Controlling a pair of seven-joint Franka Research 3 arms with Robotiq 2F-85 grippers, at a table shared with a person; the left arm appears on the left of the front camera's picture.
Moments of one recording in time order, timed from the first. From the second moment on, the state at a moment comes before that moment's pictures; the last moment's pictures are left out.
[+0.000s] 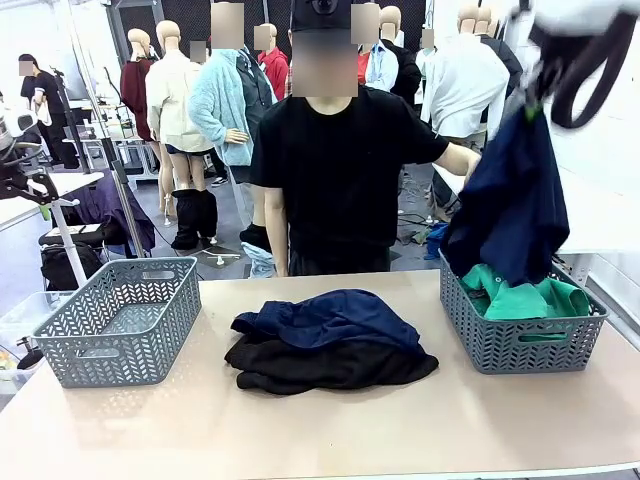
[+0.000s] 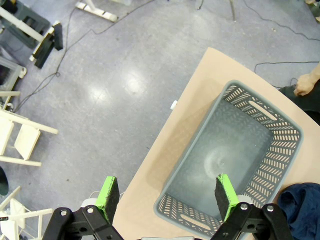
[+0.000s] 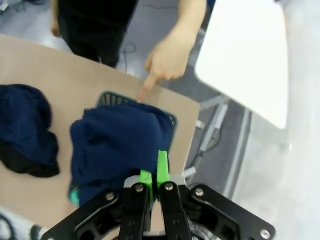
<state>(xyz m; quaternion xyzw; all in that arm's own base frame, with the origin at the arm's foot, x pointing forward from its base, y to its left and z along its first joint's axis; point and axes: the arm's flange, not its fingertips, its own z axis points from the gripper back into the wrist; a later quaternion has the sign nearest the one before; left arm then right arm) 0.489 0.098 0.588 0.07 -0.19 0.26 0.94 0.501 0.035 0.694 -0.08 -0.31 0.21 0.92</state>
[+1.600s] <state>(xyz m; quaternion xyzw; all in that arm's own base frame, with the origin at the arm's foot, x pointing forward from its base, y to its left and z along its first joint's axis) 0.489 0.098 0.588 0.07 -0.19 0.26 0.94 0.532 0.029 0.519 -0.05 -0.16 0.20 0.97</state>
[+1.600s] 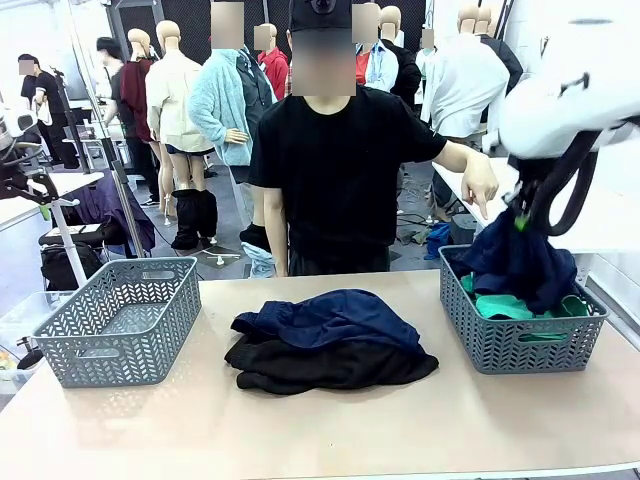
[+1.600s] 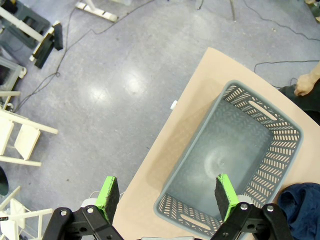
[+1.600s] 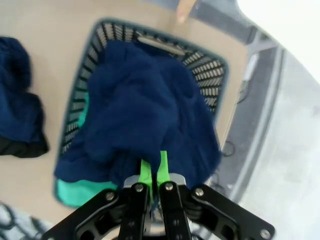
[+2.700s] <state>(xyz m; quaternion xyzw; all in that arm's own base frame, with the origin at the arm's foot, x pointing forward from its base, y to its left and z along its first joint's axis) 0.489 0.098 0.588 0.07 -0.19 0.26 0.94 0.538 0.032 0.482 0.00 -0.13 0.21 0.97</state>
